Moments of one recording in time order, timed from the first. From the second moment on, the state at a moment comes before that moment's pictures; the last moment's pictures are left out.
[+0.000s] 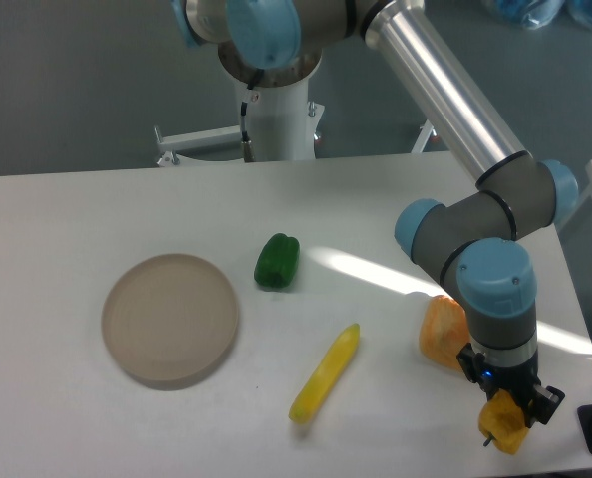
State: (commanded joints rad) arm 2.33 -2.50 -0.75 -1.06 1.71 1.27
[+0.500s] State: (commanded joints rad) arm 2.33 -2.45 -0.79 -1.05 1.70 1.26
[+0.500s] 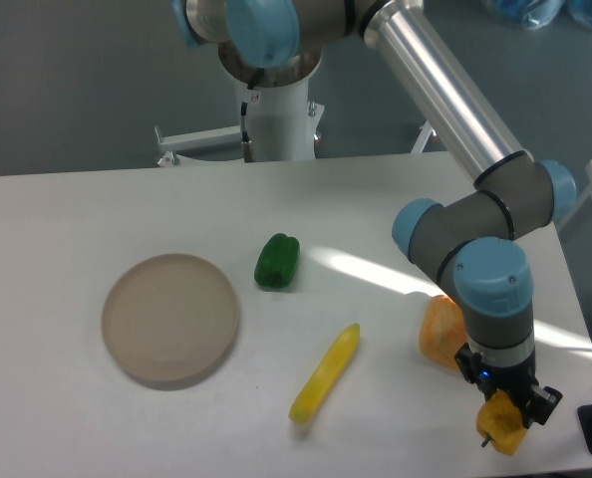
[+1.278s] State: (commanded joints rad) arm 2.32 -2.03 -1.17 -1.16 1.53 1.07
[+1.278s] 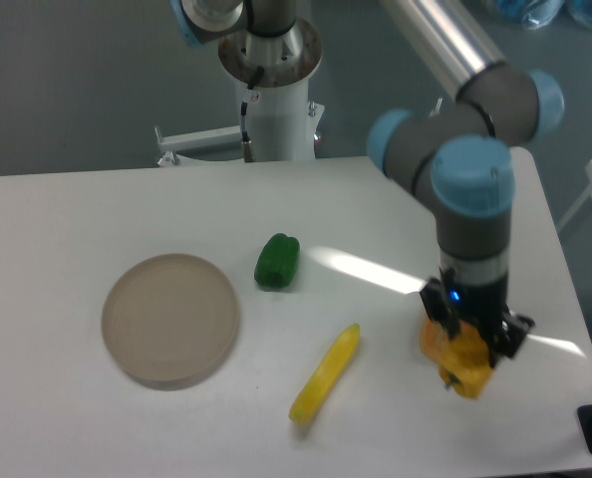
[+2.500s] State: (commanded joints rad) arm 1.97 -1.92 -1.60 -0.98 1.47 0.33
